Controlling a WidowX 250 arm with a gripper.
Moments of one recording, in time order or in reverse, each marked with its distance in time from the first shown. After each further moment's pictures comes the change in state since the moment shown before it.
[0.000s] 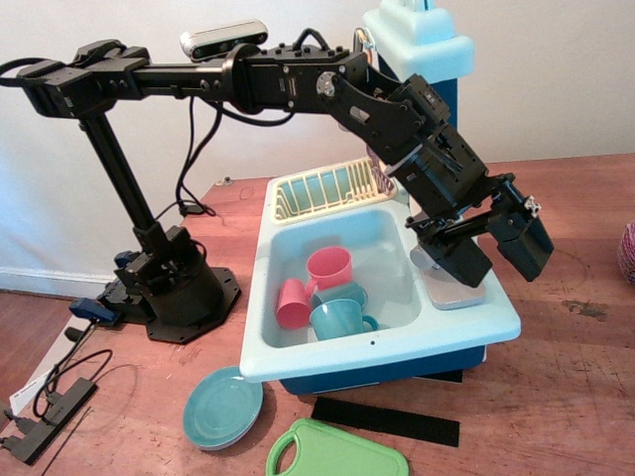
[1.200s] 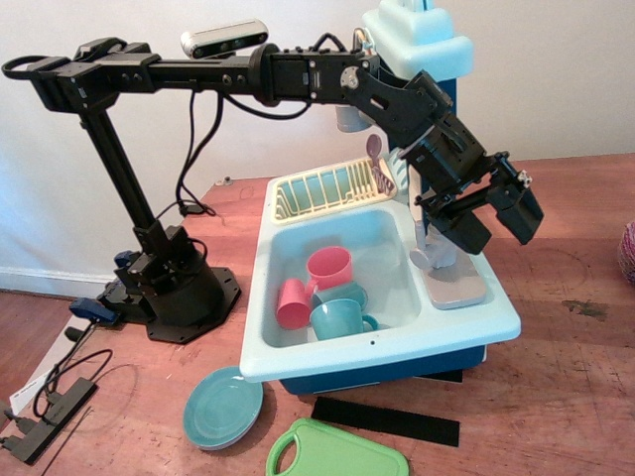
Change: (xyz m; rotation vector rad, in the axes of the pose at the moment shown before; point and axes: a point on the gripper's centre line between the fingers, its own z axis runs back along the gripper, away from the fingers) arm 0.049 0.032 0.001 0.011 -0.035 0.010
